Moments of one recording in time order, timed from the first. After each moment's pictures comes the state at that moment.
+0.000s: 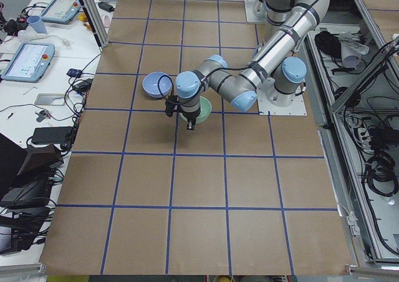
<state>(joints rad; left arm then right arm) -0.84 -1.78 -1.78 -1.26 1.54 0.83 1.58 -1.67 1.55 -1.46 -1.56 0.13</state>
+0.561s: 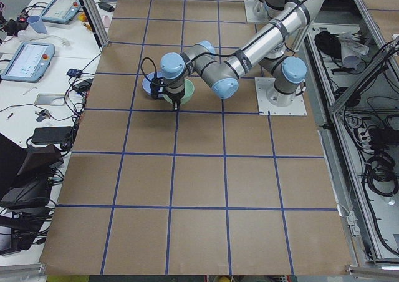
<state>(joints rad) -0.98 -1.83 -1.69 -1.29 1.38 0.57 1.58 -1.67 1.55 -1.46 -1.56 0.13</state>
